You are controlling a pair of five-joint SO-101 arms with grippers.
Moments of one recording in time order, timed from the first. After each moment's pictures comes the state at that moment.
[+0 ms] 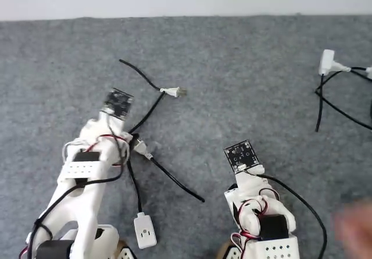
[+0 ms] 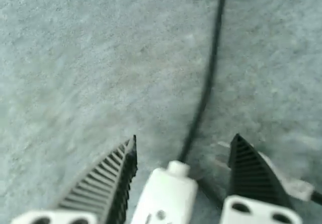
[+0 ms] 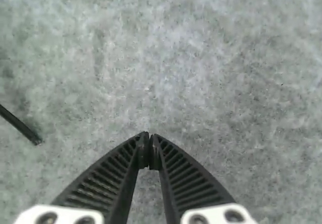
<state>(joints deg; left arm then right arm) -7.2 -23.6 66.2 20.1 -16.0 -9.4 -103.1 95.9 74.7 15.7</state>
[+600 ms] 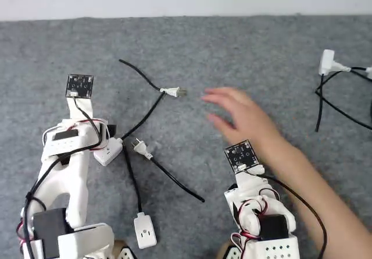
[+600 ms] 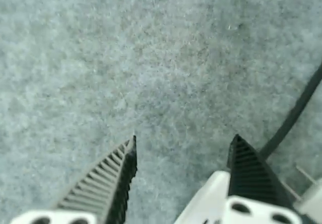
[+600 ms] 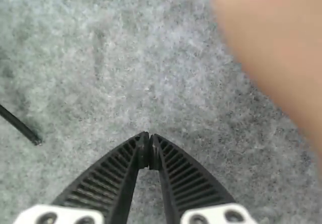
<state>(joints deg) -15.9 -7.6 49.5 30.1 -5.0 -9.4 -103.1 95.9 74.7 15.7</state>
